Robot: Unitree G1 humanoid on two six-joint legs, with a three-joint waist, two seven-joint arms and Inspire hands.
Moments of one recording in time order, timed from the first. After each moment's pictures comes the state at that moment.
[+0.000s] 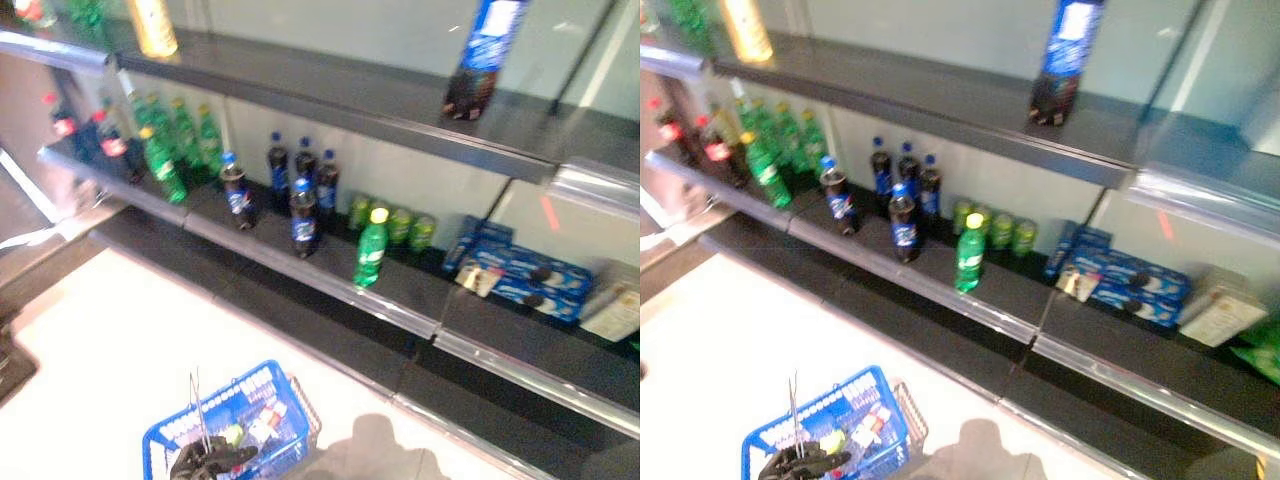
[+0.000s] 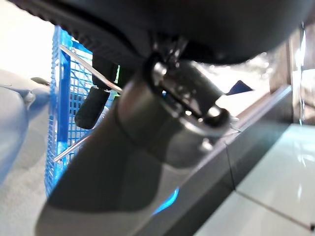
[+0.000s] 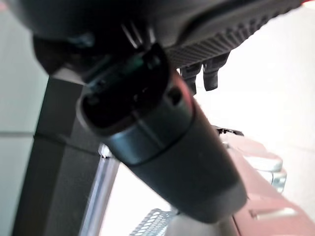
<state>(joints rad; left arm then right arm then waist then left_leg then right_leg) 0.05 0.27 0.01 1.13 -0.35 -0.16 -0.03 0.12 -0.32 0.10 1.25 0.15 -0.05 0.05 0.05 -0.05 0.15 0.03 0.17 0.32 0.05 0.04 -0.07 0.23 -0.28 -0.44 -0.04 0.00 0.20</state>
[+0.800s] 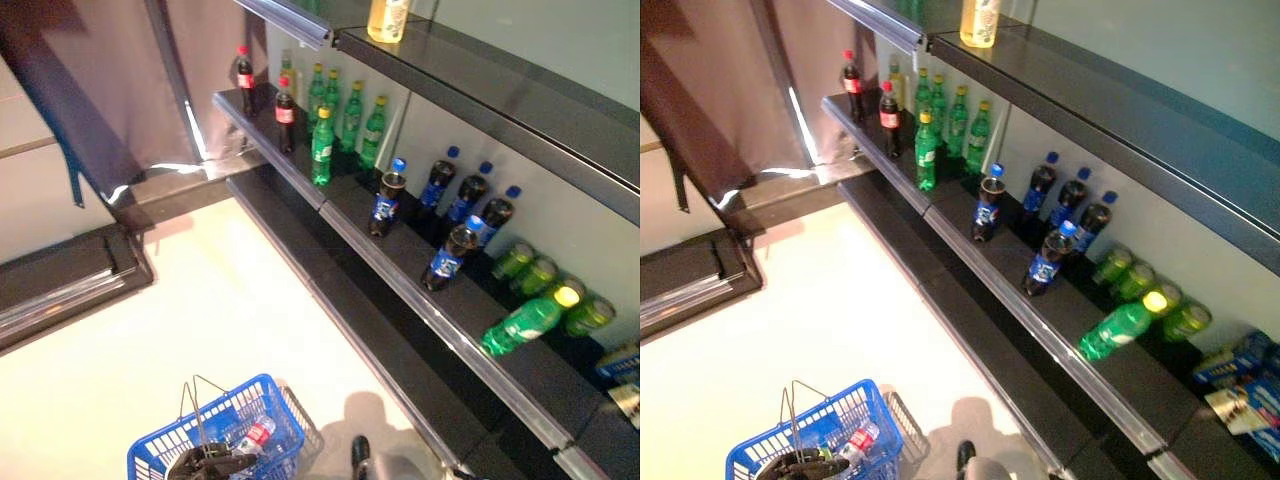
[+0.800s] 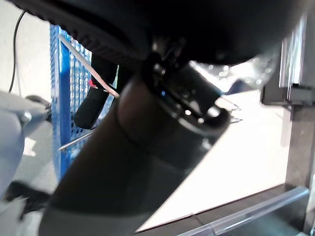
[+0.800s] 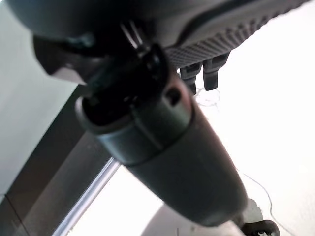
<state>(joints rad) 0.08 0.28 -0.03 1.19 -0.39 -0.14 -0.05 0.11 -0.26 0.08 1.29 0.16 -0.10 0.01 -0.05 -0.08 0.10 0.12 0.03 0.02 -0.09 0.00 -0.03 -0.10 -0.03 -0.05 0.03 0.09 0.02</state>
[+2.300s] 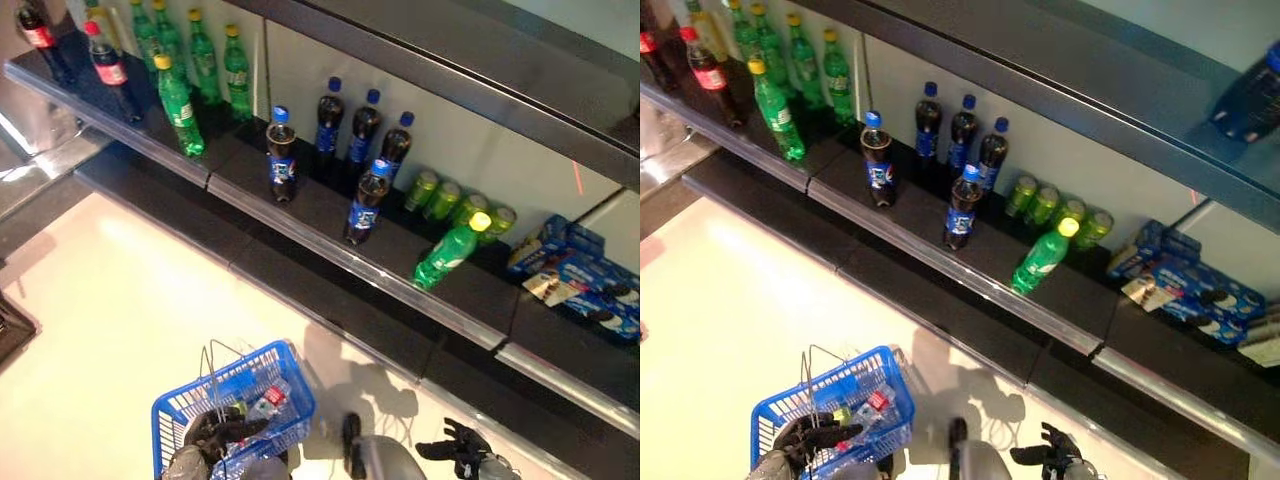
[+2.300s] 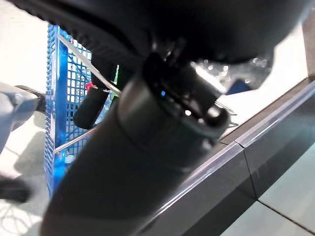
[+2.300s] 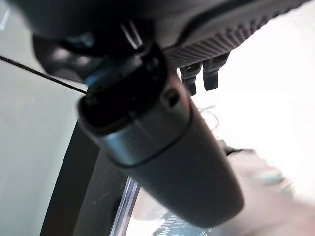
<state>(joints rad) -0.03 0.30 -0.08 1.14 -0.42 -0.16 0.02 -0.07 -0.27 0.10 1.25 0.16 -0.12 0.02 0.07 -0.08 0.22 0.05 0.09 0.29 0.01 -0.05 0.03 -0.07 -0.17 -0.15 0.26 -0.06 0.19</state>
